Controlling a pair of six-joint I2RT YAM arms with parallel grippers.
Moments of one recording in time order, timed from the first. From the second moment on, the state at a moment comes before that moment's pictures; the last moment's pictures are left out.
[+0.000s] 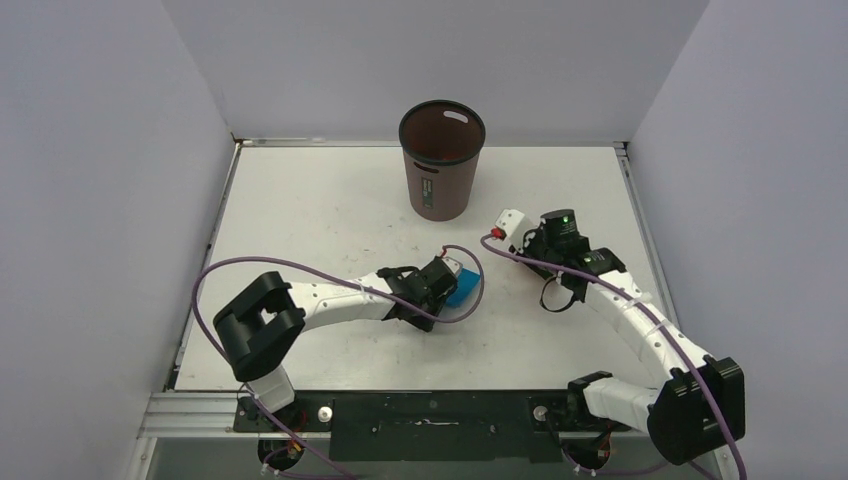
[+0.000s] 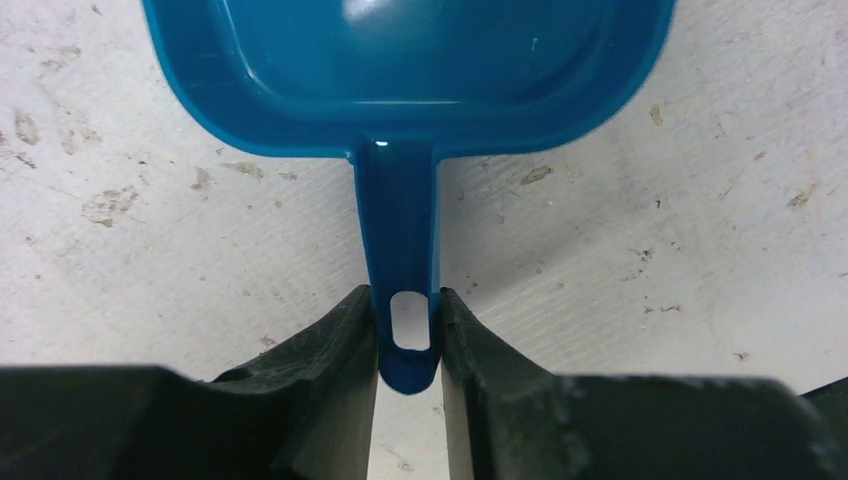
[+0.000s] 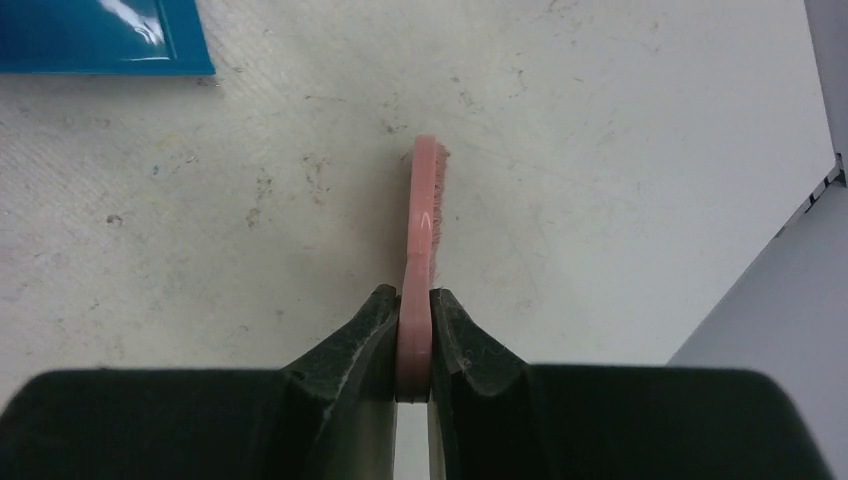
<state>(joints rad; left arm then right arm) -1.03 1.69 1.04 -0.48 -0.19 -0.44 0.32 1.15 0.86 -0.53 -0.06 -0.69</state>
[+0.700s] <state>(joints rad) -1.02 1.55 1.04 -0.48 -0.19 -0.43 0.38 1.10 0.85 -0.66 -0.31 -0.54</state>
